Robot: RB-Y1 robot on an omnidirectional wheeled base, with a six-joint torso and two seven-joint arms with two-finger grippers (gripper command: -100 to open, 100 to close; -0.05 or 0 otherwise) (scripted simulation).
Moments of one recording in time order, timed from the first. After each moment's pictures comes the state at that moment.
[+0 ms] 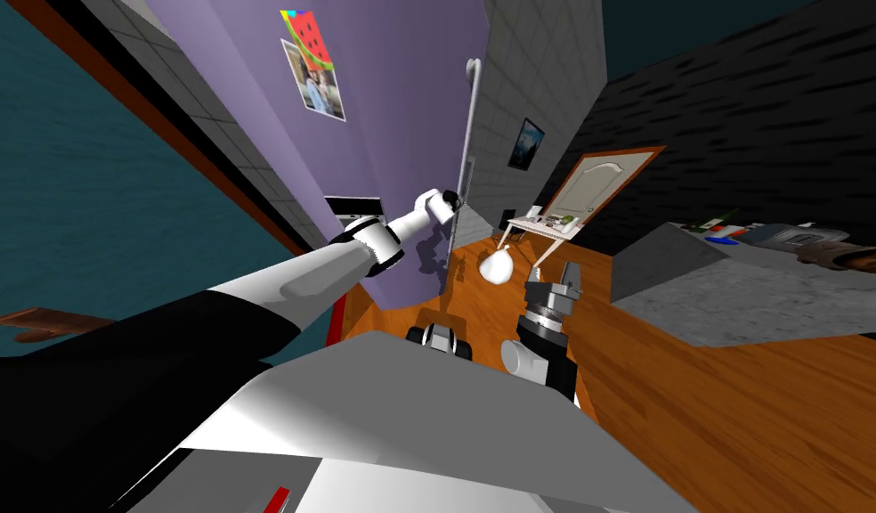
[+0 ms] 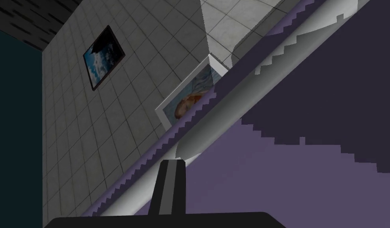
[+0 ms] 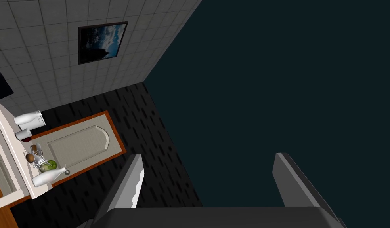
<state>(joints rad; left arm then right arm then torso) -1.41 0.39 -0.63 -0.81 0.30 0.57 -0.05 0.47 0.03 0.07 -2.26 -0.12 -0.46 0.11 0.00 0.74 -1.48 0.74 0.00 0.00</state>
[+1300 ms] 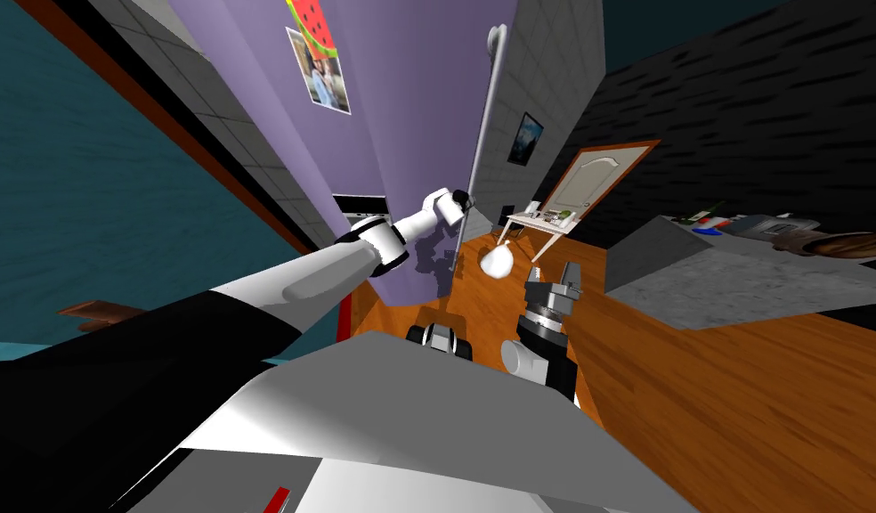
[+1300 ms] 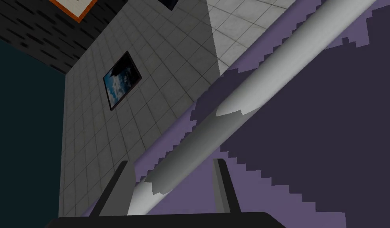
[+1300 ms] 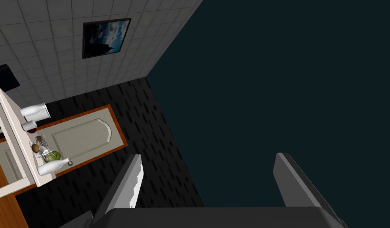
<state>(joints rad) -1.45 0.34 -0.67 -0.84 0.33 0.58 -0.05 0.47 0.03 0.07 -2.26 -0.12 -0.46 0.11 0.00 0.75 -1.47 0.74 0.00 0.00</state>
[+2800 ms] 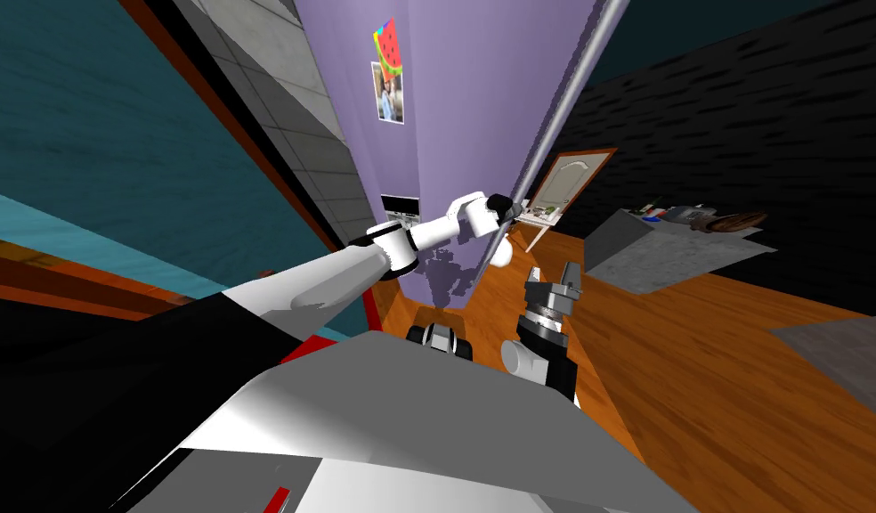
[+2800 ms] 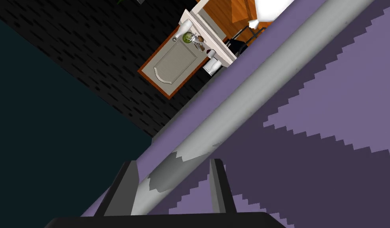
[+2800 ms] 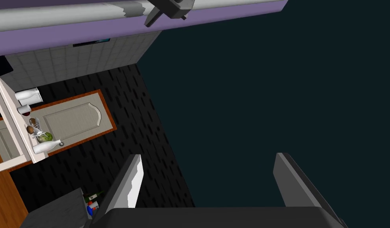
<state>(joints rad) -1.49 0.22 -0.79 -1.07 0.48 0.60 -0.06 0.48 0.03 0.07 -2.26 -0.12 -0.46 0.11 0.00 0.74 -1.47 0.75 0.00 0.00</state>
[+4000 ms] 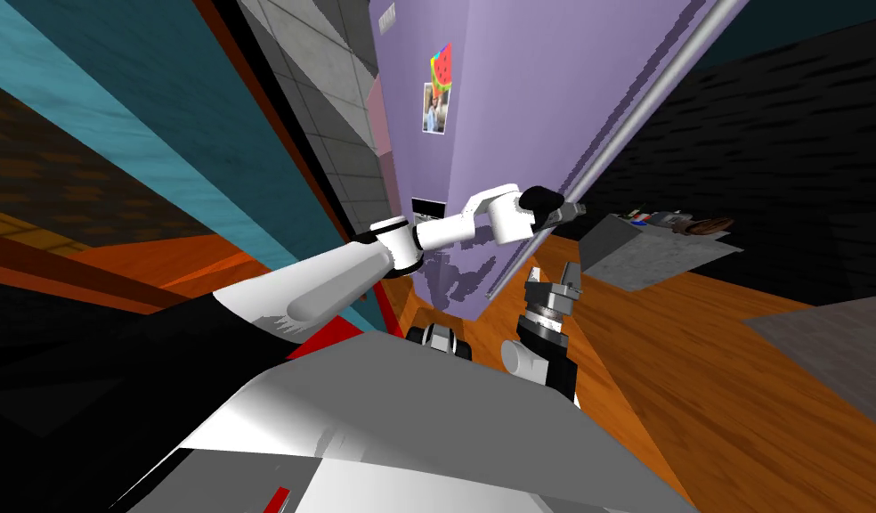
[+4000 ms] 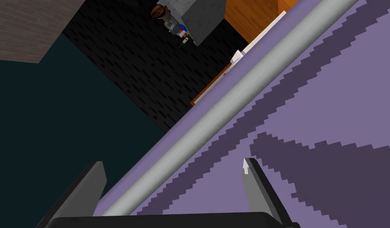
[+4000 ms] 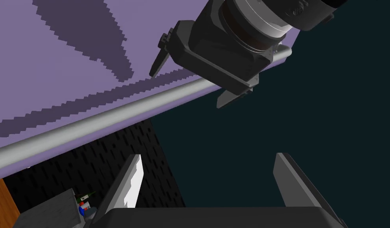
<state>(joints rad) -1.56 0.18 -0.86 -1.24 0.59 0.60 -0.03 0.48 0.03 0.07 -2.26 -0.12 -0.46 0.11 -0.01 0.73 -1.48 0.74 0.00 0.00</state>
